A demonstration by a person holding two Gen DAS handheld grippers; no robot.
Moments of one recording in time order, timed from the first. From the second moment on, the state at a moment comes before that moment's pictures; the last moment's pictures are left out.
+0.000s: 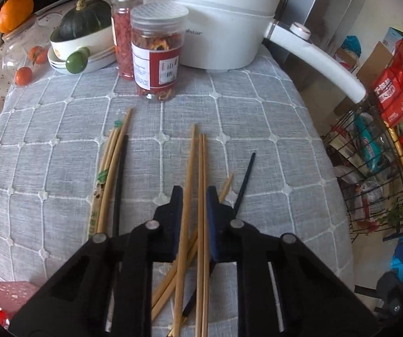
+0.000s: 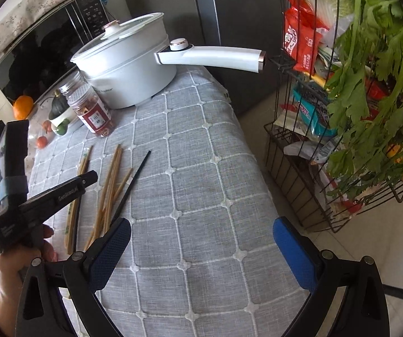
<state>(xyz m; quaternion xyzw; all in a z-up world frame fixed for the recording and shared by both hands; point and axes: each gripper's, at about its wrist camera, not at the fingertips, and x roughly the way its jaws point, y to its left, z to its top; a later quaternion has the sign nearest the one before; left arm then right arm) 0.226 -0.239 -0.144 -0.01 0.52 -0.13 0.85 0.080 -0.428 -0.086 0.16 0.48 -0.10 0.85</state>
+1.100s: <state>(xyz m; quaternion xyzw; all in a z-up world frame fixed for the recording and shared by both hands) 0.212 -0.229 -0.131 0.03 0.50 -0.14 0.85 0.093 -0.427 -0.102 0.18 0.50 -0.11 0.84</state>
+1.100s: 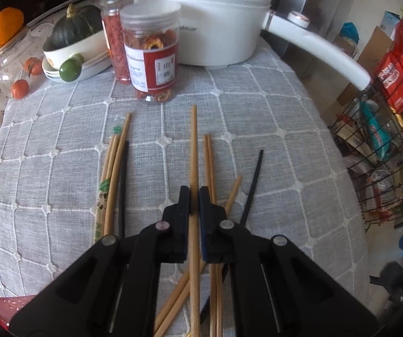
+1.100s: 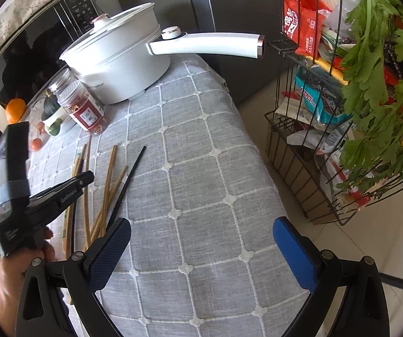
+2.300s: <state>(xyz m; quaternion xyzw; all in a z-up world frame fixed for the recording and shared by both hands) 0.071 -0.066 -0.013 -0.02 0.39 -0.24 0.89 0.254 -0.308 -0.180 0.13 0.55 0.01 0.82</state>
